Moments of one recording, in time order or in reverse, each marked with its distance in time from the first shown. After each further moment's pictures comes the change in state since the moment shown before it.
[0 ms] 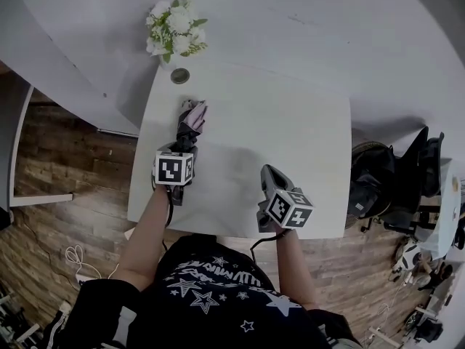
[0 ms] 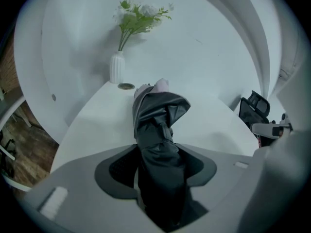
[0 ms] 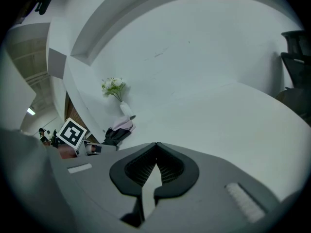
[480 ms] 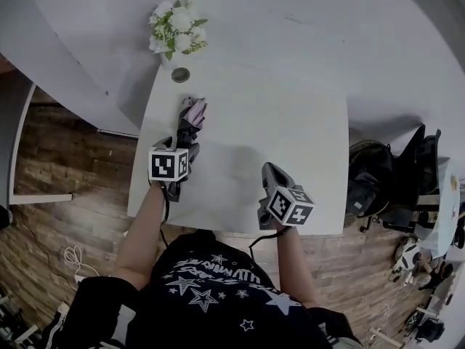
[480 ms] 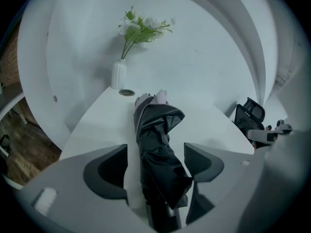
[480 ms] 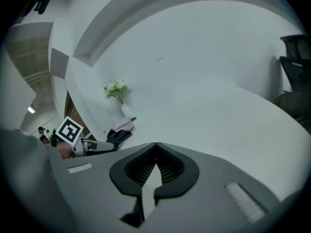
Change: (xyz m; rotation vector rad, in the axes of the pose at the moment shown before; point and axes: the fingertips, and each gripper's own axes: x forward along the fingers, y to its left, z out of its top) left arm -0.019 -0.001 0.010 -0.027 -0.059 -0.044; right arm -0.015 0.002 0.004 -0.017 -0.026 -0.005
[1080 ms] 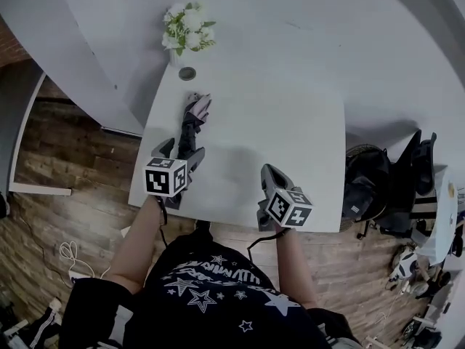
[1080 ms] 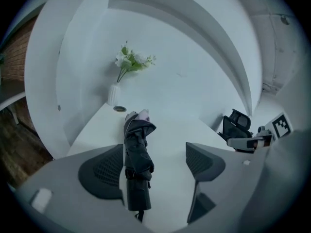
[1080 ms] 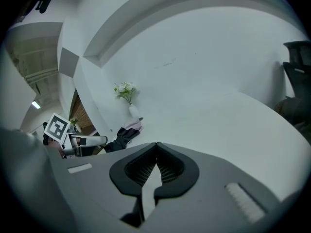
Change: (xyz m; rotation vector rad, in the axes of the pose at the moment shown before) left arm -0.070 -0.036 0.003 0.008 -0.203 -0.092; right arm -0.031 0.020 -0.004 -0.050 -0.020 0.040
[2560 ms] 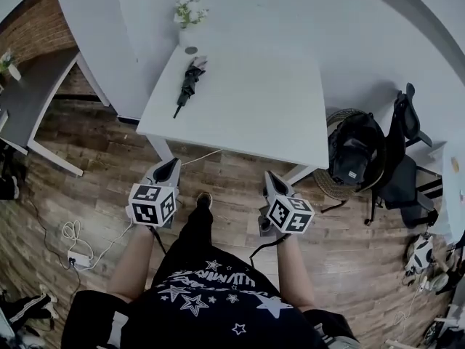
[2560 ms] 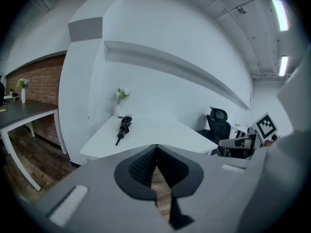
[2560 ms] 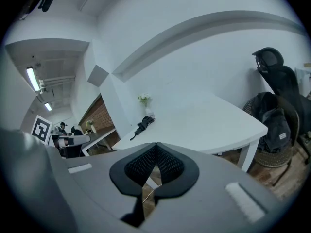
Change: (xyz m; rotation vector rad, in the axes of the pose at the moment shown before) left arm -0.273 -0.158 -0.162 0.111 -0.229 0.078; right arm -0.268 0.007 -0.153 -0.013 -0.129 0.074
